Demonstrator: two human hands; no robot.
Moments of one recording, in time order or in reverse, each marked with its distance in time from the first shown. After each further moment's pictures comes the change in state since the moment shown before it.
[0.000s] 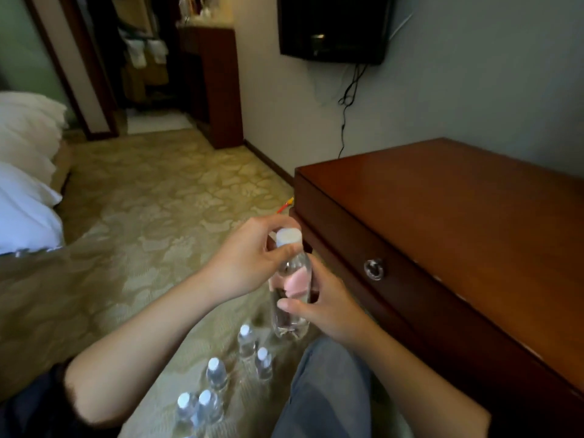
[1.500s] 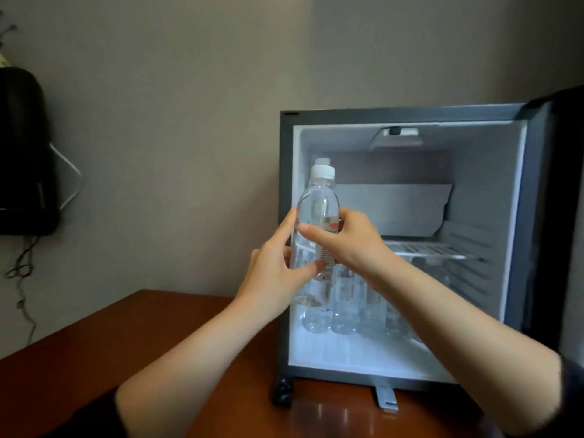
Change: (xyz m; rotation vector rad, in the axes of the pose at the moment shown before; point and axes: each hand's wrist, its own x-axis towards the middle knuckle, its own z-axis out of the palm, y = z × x) left_hand 0.144 0.414 0.220 -0.695 -0.278 0.638; right_hand -0.228 -0.214 -0.408 -0.578 1.182 0.154
